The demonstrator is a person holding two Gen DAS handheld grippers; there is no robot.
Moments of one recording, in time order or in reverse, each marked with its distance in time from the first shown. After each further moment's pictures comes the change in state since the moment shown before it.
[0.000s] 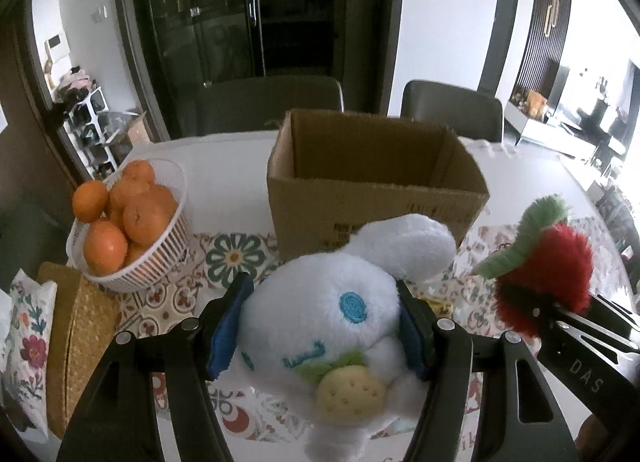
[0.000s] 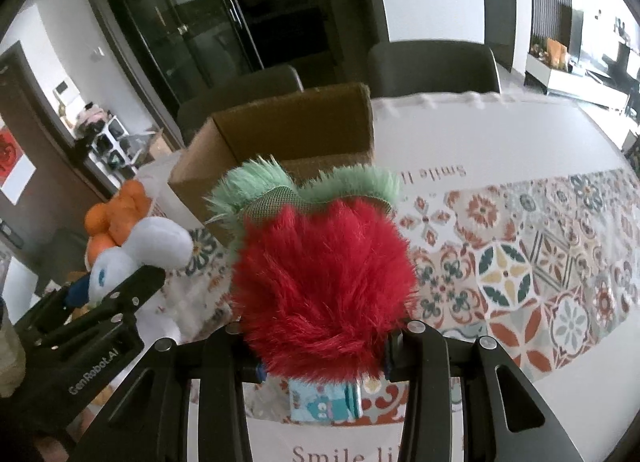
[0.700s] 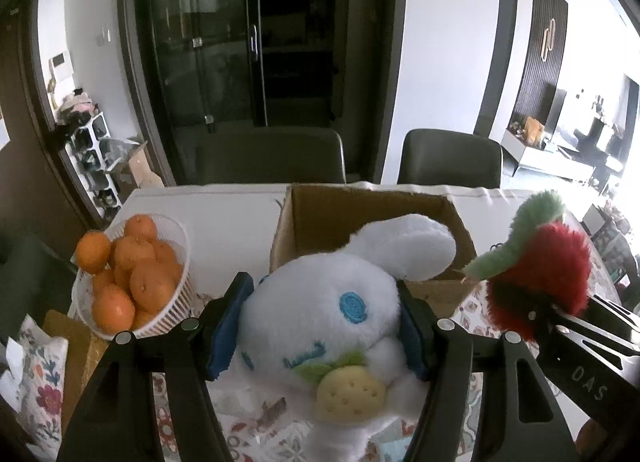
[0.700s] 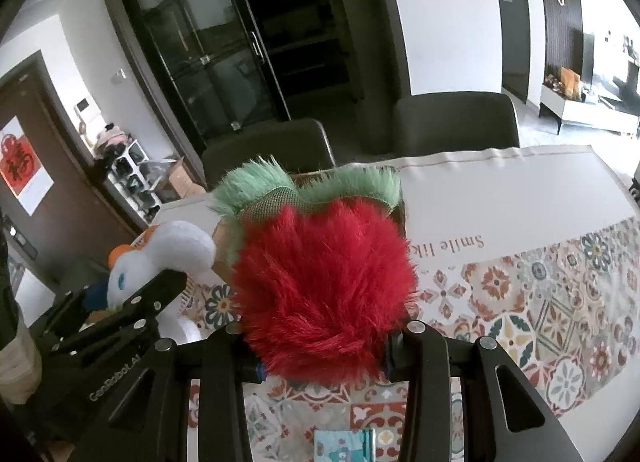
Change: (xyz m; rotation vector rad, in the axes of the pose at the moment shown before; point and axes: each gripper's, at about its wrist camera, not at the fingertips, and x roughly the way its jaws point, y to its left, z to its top) left arm -0.012 0.002 0.066 -0.007 -0.107 0.003; right arm -0.021 0.021 0.064 -0.036 -0.103 0.054
